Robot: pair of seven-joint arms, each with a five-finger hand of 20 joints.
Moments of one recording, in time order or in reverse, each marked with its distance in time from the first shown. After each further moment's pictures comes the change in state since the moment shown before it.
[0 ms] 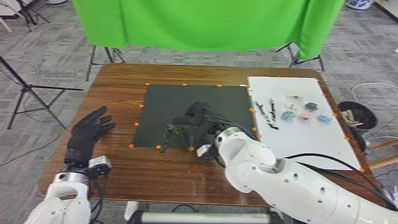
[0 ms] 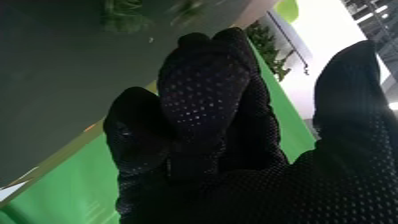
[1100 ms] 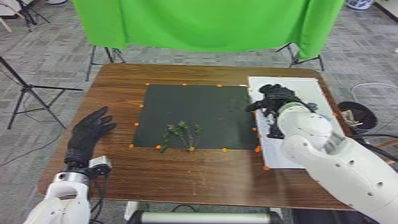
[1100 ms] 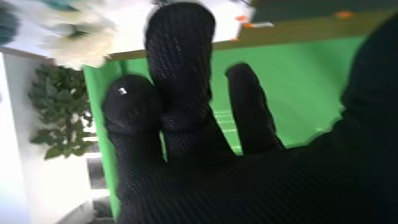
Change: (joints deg) left arm 0.1 0.0 -0.2 -0.3 0.2 -0.6 -0.7; right arm -5.5 11.4 20.8 -0.8 -15.5 -25.6 17.8
